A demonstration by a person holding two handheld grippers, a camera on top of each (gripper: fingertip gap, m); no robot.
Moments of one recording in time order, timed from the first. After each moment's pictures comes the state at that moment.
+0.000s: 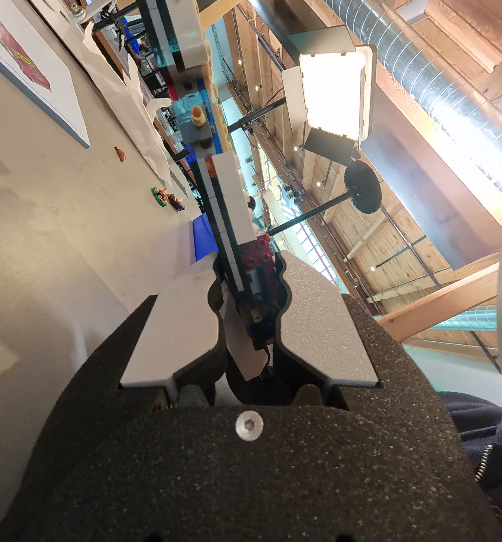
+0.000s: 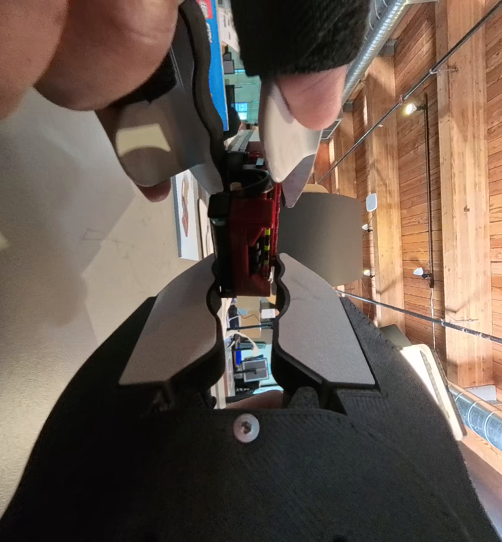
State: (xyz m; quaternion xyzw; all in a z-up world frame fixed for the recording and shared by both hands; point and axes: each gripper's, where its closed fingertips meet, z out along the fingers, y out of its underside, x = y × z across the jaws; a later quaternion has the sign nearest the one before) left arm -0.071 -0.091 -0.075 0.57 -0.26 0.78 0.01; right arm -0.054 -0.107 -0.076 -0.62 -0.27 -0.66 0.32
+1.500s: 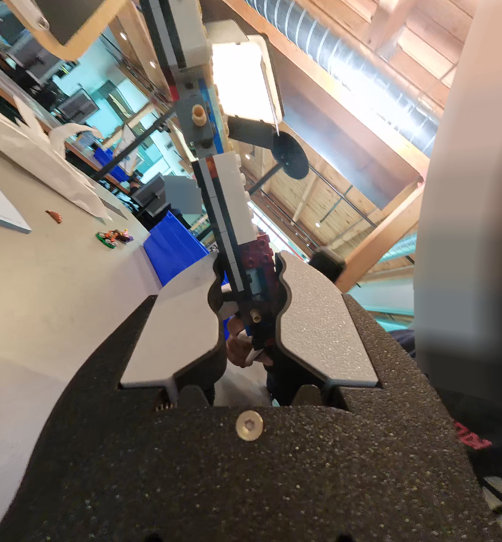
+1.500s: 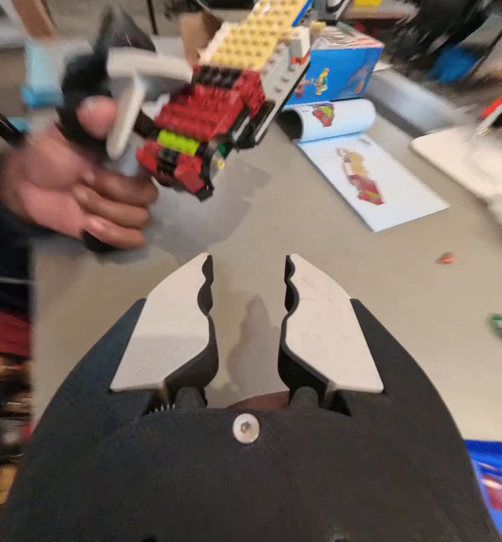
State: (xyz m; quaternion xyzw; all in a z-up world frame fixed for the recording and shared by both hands) left arm -0.077 -0.053 -0.042 0.42 -0.33 0.85 0.02; right arm -0.062 -0.123 -0.091 -0.84 0.04 -0.03 0.54
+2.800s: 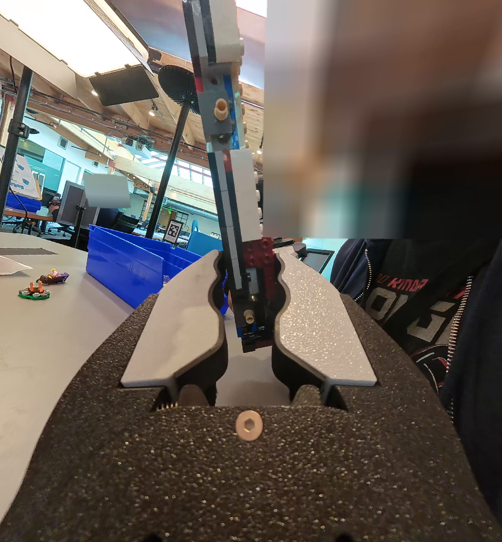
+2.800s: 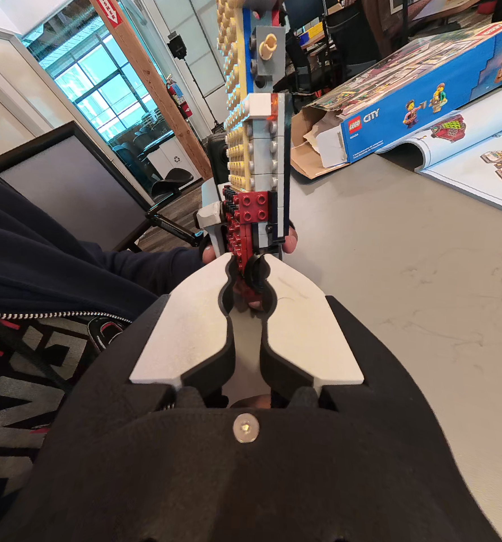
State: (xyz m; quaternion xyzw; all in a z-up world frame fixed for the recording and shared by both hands) left arm -0.125 -0.092 -0.021 0.20 -0.48 0.85 -0.04; right arm -0.126 -0.104 -0.043 -0.76 0.10 0.21 0.61
